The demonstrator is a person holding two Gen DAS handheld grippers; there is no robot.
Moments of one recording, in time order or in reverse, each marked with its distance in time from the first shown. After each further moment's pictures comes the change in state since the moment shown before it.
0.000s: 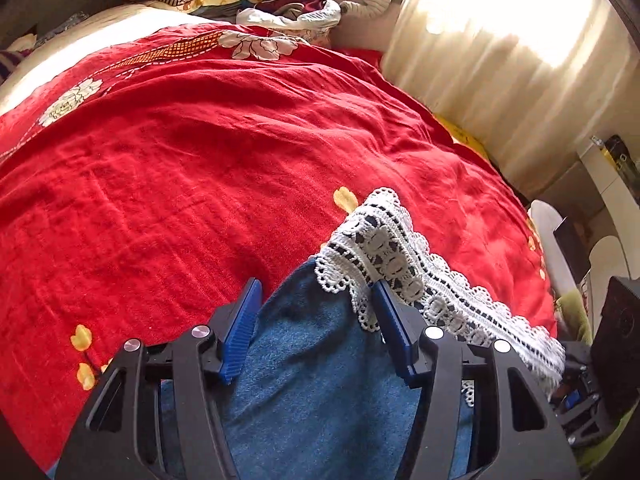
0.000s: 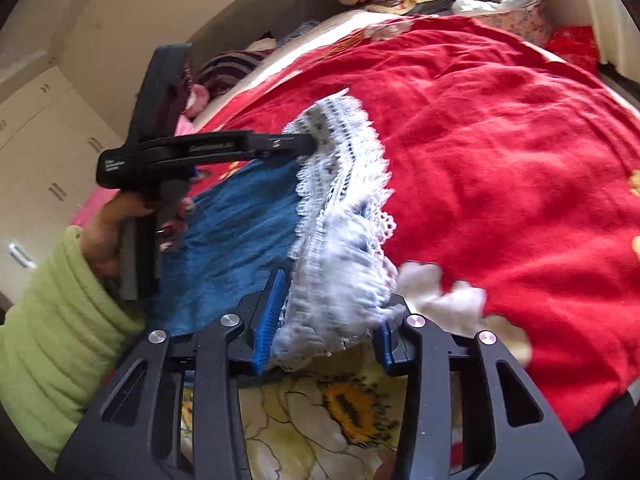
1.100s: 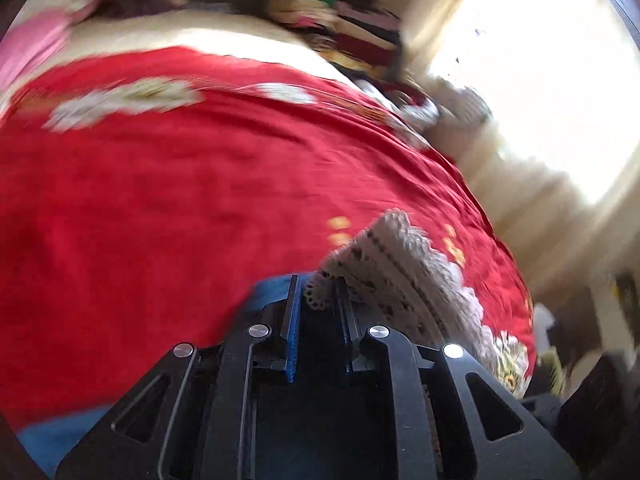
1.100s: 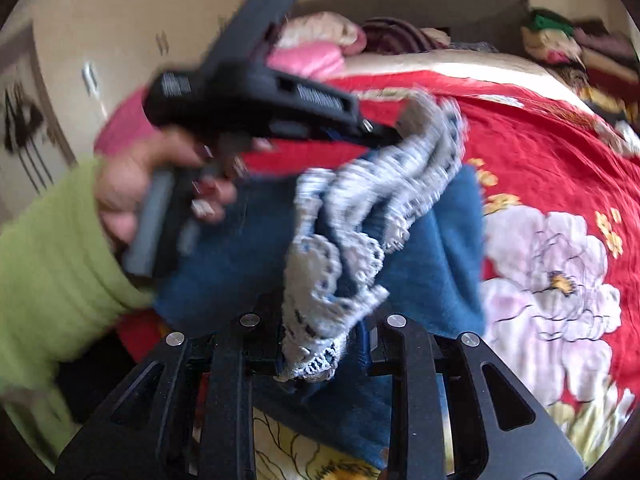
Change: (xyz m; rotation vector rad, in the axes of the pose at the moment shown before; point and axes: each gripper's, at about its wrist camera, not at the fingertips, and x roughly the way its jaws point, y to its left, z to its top) left arm -0.156 0.112 -0.140 -0.446 -0.308 0.108; right arm 0.068 0.199 -0.043 -0.659 0.098 0.146
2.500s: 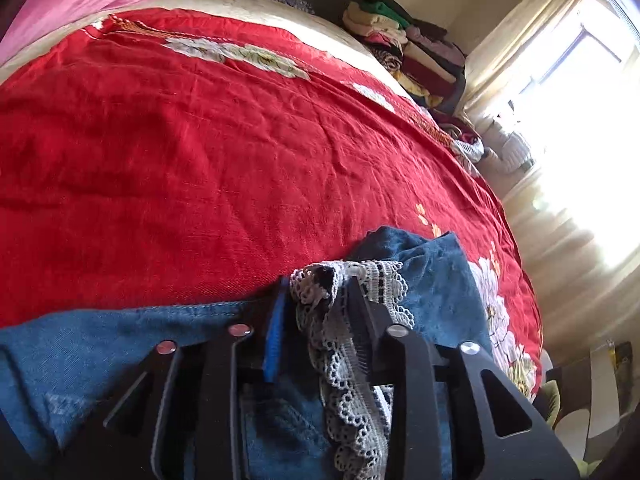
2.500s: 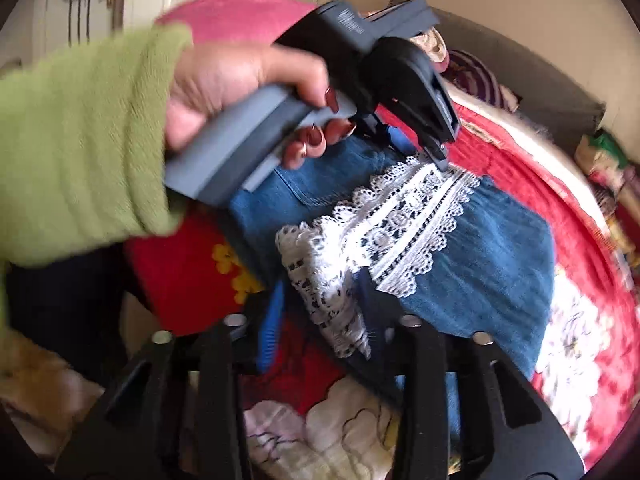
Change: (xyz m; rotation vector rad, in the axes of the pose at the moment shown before) left arm -0.025 0.054 -0.039 -0.185 -0.042 0.089; right arm -0.004 0.108 -0.042 -0.400 0.048 0.000
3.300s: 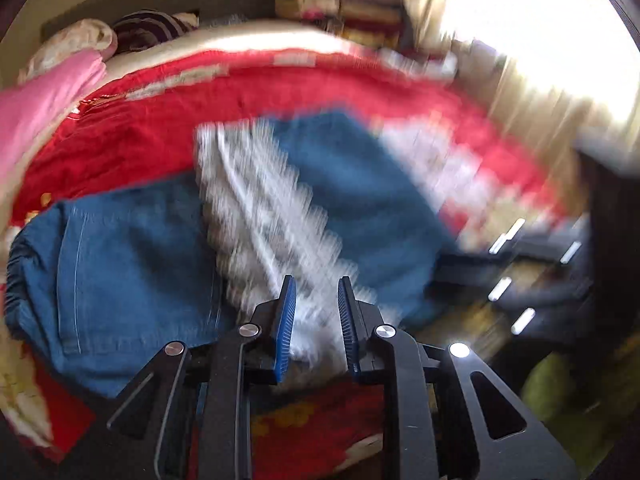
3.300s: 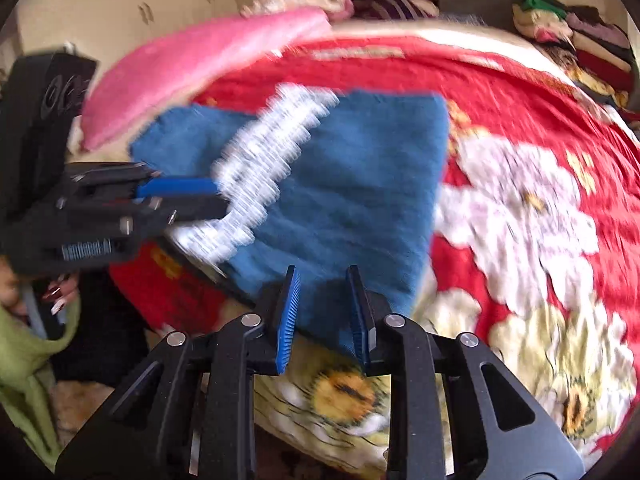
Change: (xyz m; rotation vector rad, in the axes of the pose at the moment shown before) left arm -0.052 -0.093 -0.132 0.439 0.078 0.221; right arm -0.037 -0.091 -0.052 0.457 0.108 -0.025
